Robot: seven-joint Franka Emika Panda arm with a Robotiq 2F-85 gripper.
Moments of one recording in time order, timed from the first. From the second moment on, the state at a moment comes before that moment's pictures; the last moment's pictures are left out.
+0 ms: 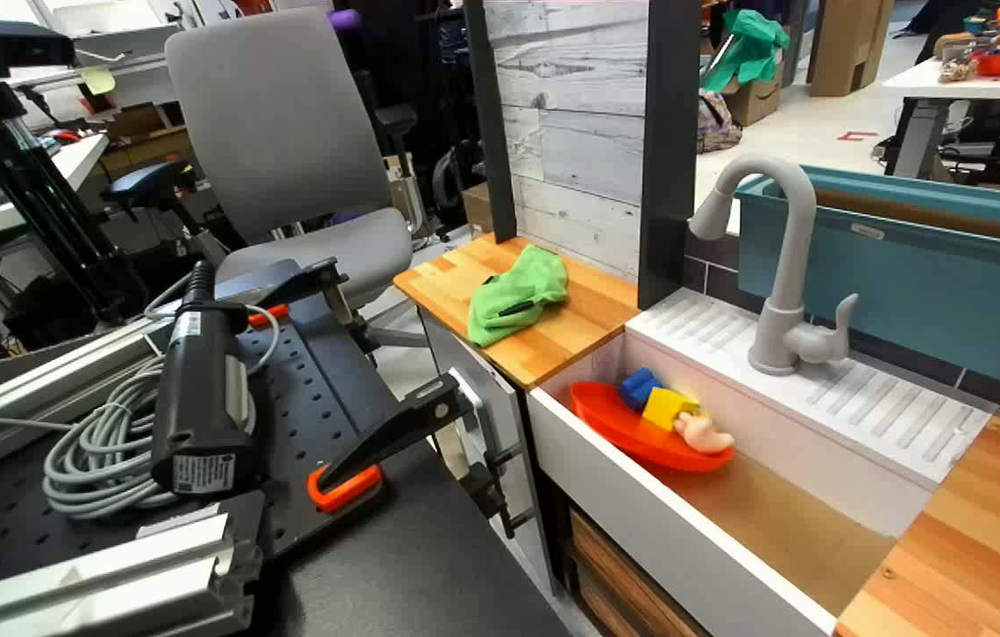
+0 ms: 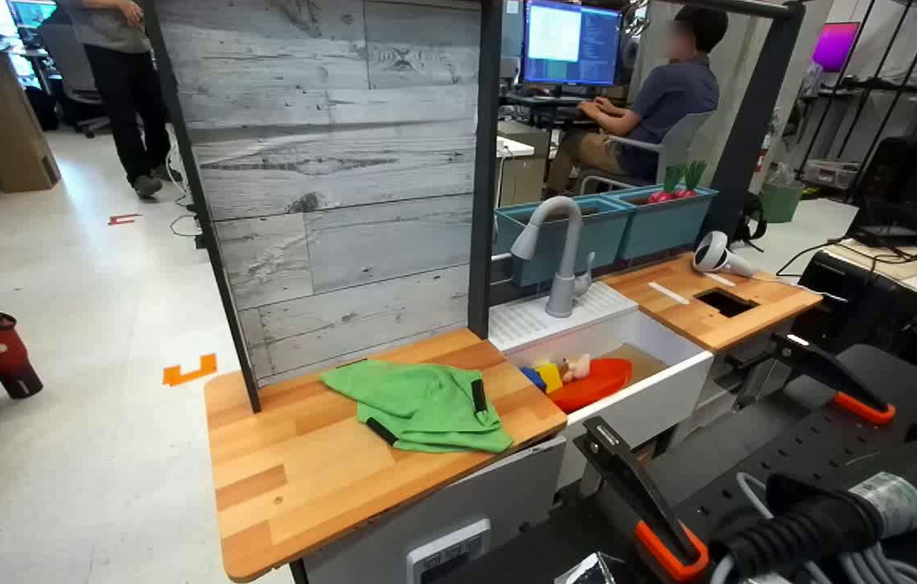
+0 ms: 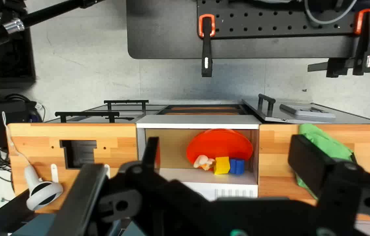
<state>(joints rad) -0.08 -0.25 -0.05 -2.31 -0.21 1.92 -0.09</state>
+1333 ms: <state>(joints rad) 0.03 0.19 0.04 -2.32 -0.14 2.35 0.08</state>
